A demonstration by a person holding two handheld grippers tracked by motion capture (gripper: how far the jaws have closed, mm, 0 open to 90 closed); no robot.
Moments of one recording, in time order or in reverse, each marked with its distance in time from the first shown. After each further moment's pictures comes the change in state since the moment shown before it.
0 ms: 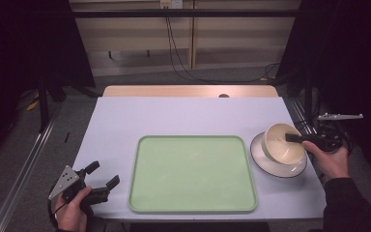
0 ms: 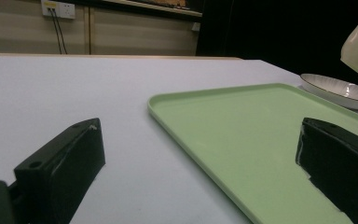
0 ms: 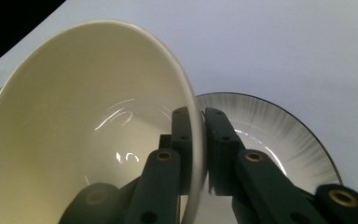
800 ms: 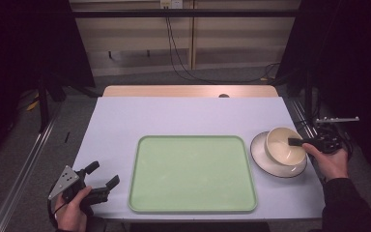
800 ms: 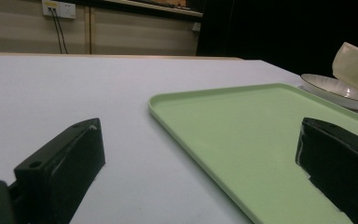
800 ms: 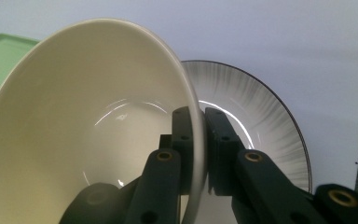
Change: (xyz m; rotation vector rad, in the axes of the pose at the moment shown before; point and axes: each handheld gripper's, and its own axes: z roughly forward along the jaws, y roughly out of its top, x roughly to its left) left arm 0.000 0.000 0.000 0.002 -0.003 0.002; right arm -0.020 -0.013 0.009 0.079 -0.084 0.075
